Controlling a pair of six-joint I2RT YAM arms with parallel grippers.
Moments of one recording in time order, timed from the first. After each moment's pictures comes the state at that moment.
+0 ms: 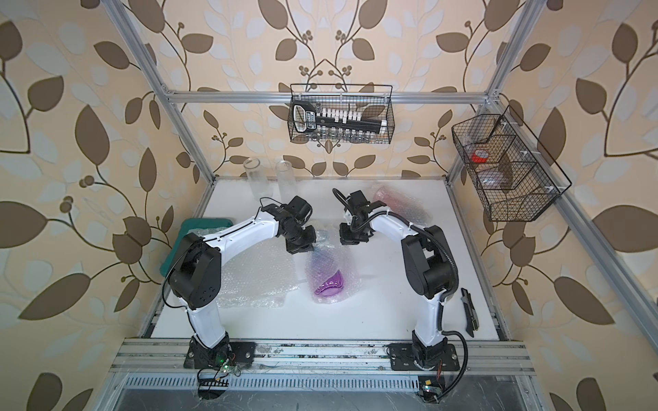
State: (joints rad) left arm -0.56 1.83 1.38 -0.83 0.23 -0.84; right arm 0.39 1.91 1.41 -0.75 -0.30 0.37
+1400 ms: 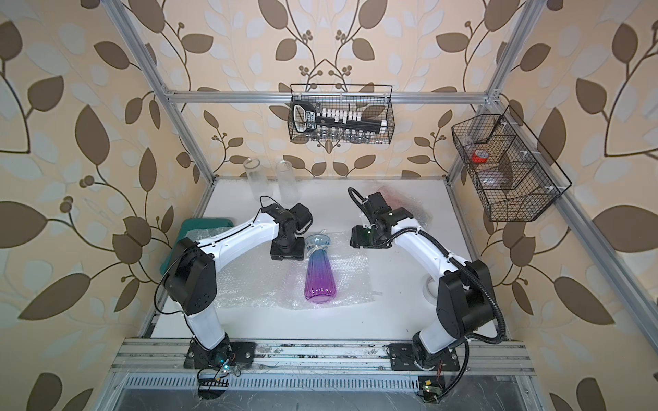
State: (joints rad) left arm -0.58 1.77 1.41 -1.16 -0.06 -0.65; right arm 0.39 1.57 1.25 -0.83 -0.19 0.37
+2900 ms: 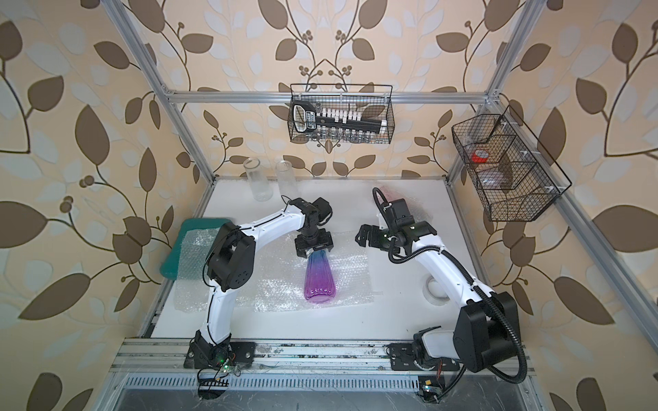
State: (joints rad) left arm -0.62 2.15 1.75 -1.08 0.14 -0.91; right arm 0.28 1.35 1.06 -0.69 -0.25 0.46
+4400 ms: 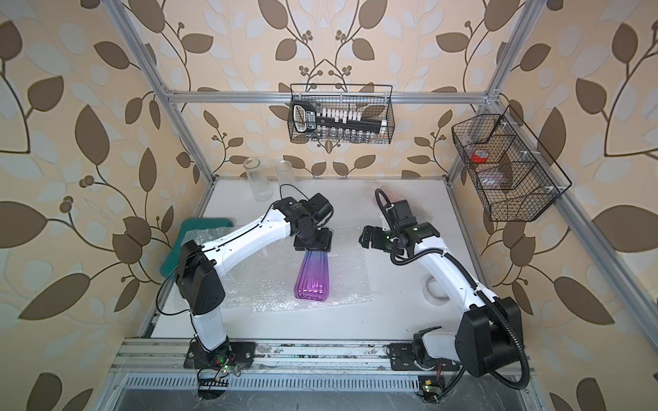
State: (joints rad) left arm -0.75 1.82 1.70 -1.11 0.04 -0.64; right arm 0.27 1.32 1.05 -0.74 -0.20 0.46
